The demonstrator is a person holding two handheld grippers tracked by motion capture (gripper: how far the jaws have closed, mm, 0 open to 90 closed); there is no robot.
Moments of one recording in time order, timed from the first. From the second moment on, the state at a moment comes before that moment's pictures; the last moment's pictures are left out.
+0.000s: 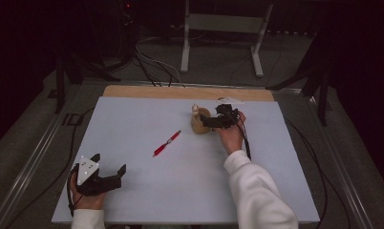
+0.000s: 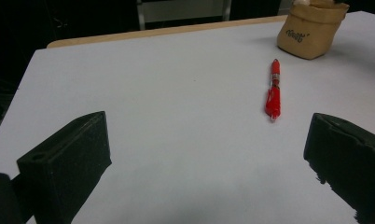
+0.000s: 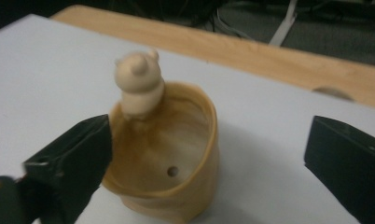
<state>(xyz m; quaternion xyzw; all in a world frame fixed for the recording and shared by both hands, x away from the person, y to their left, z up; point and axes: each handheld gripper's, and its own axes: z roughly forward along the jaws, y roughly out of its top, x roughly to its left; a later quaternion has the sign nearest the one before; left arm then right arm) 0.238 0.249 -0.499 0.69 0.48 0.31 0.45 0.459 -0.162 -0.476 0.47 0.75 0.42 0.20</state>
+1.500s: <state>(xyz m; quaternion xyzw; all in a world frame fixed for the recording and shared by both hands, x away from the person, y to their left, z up) 0.238 0.249 -0.499 0.69 0.48 0.31 0.45 0.430 -0.167 -0.467 0.46 0.80 0.35 0.13</state>
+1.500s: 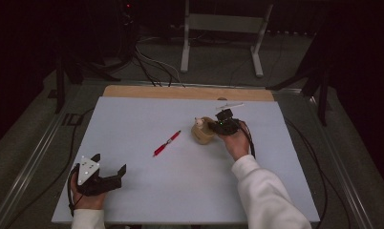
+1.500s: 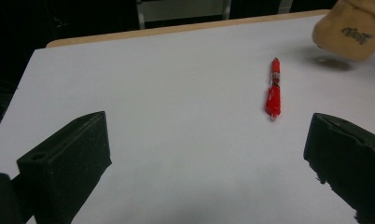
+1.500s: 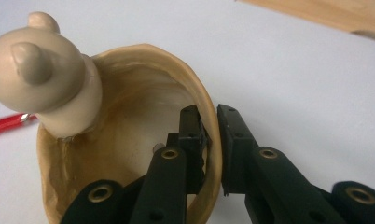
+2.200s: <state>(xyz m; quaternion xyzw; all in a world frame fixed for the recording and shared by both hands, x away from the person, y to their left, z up) 0.239 0.247 -0.500 0.69 0.47 0.31 0.45 0.385 -0.169 -0.471 0.42 0.85 0.30 0.10</state>
